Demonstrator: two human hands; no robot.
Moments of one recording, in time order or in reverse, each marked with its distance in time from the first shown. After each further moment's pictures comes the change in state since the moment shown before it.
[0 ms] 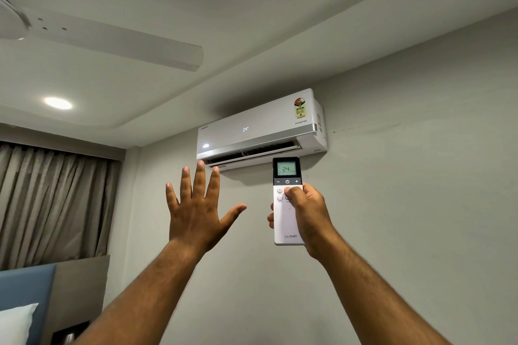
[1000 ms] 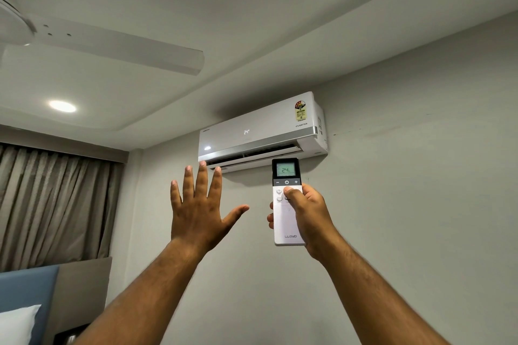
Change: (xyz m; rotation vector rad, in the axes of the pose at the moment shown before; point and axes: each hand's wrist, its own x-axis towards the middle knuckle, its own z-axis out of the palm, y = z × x) left_hand 0.005 0.005 -0.004 0.015 0.008 0.022; right_hand -0.002 -0.009 -0.005 0.024 -0.043 -0.007
